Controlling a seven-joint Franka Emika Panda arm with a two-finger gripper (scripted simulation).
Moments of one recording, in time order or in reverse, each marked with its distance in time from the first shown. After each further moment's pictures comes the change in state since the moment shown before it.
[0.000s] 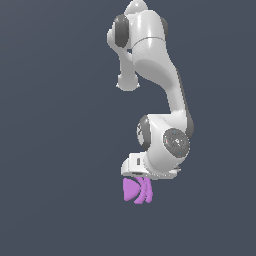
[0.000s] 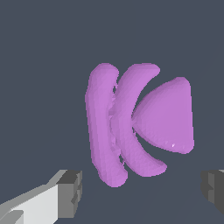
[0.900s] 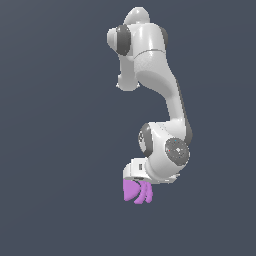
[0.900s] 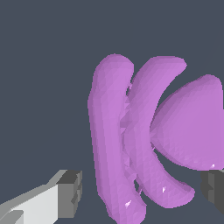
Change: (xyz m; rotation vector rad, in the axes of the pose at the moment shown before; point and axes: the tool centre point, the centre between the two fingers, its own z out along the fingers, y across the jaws) arm 0.007 -0.009 0.030 -0.024 0.004 0.005
